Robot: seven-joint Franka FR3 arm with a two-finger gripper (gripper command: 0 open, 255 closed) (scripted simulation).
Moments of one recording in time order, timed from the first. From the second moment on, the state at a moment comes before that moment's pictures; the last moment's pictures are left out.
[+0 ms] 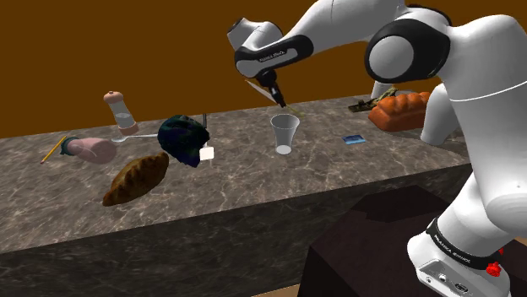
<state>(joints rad) 0.19 0.69 -0.06 -1.21 -0.44 1.64 -0.78</state>
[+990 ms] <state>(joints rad) 0.22 0.85 -0.05 -1.09 -0.43 1.66 -0.72</state>
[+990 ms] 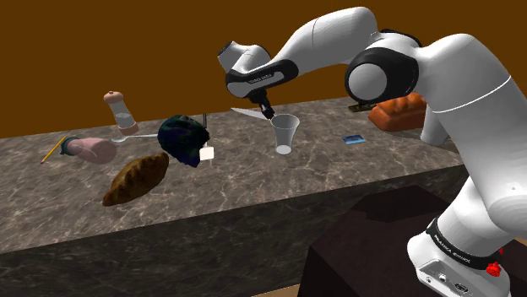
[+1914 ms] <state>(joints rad) 0.22 0.89 -0.05 -1.12 -0.44 1.72 -0.69</state>
